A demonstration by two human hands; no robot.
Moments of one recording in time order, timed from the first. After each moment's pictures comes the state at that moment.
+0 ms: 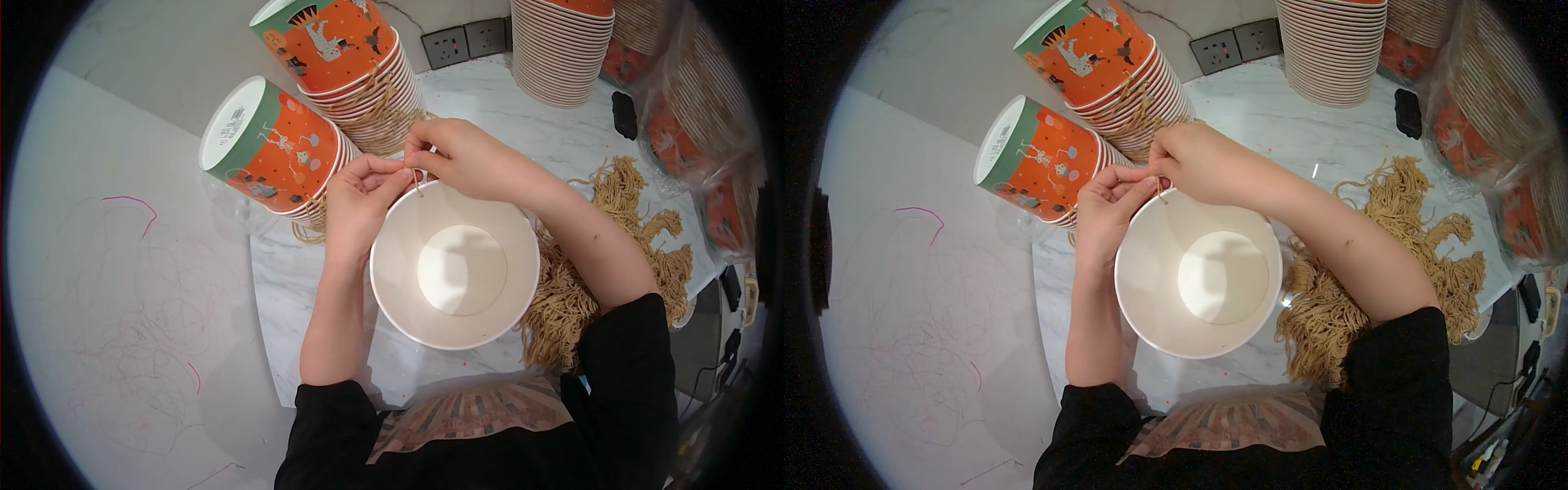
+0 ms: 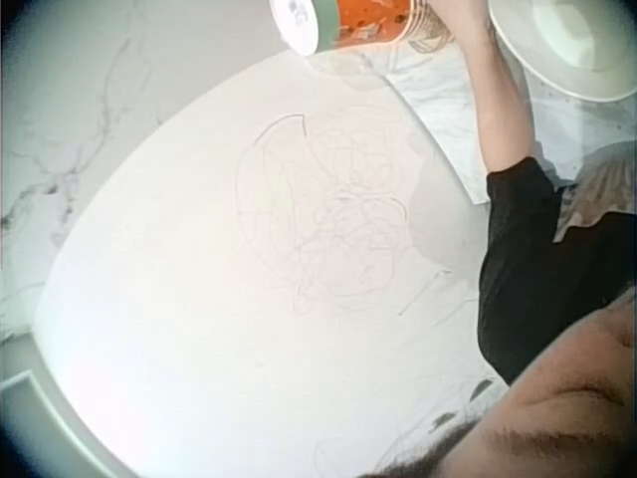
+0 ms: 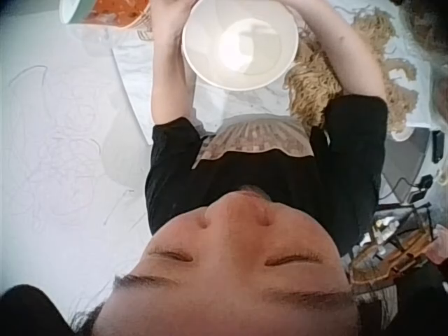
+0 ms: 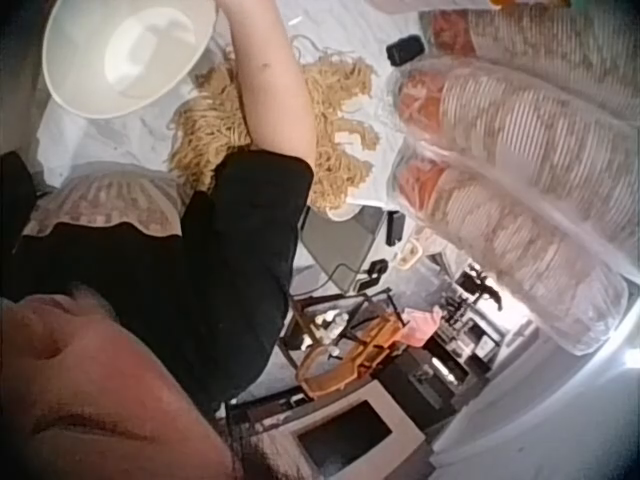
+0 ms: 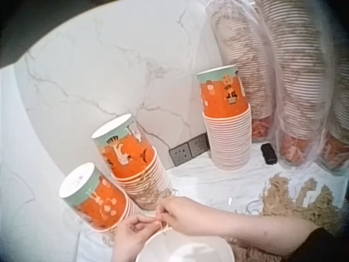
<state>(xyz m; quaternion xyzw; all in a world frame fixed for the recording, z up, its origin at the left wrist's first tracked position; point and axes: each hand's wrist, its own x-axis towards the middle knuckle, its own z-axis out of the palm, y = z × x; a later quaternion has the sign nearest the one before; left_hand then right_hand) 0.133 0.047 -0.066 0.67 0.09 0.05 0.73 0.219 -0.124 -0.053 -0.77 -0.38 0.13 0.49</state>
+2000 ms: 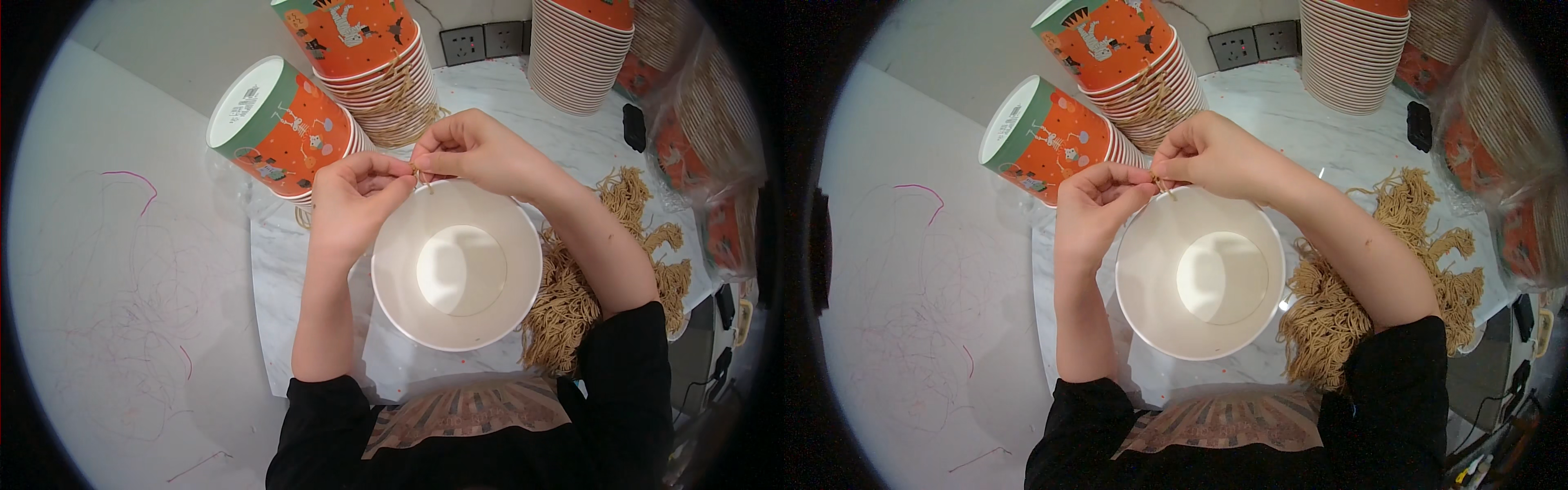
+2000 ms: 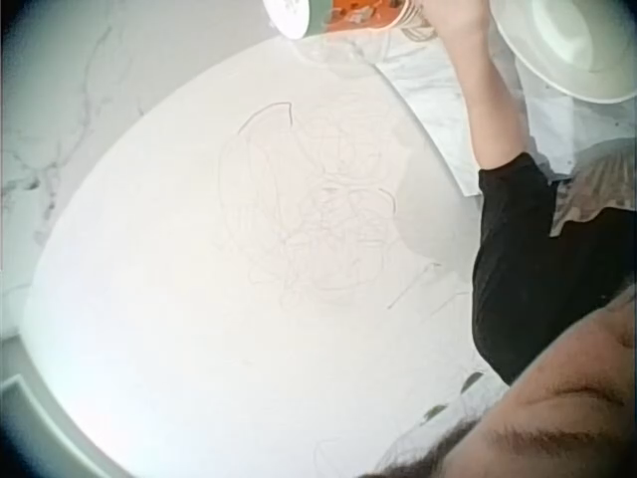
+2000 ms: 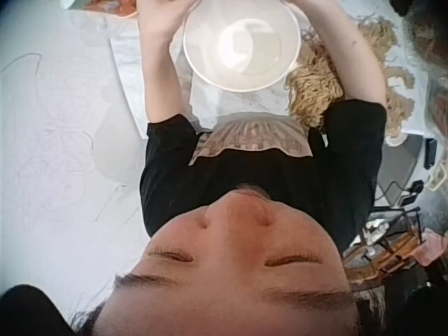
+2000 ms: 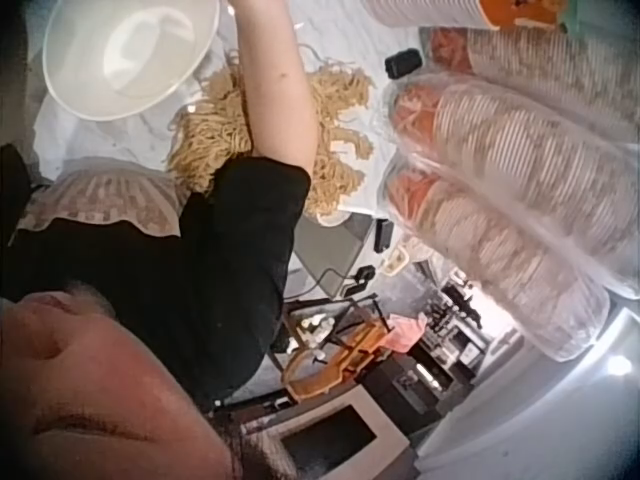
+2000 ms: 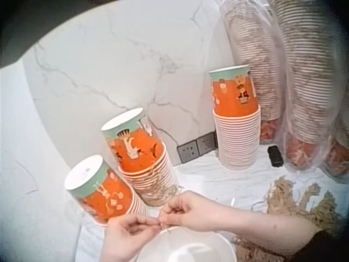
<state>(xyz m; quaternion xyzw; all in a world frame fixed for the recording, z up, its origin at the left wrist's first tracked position) 0.109 0.053 -0.028 0.77 0.07 0.07 0.63 0.217 -0.123 -0.050 -0.66 -0.32 0.29 0.61</state>
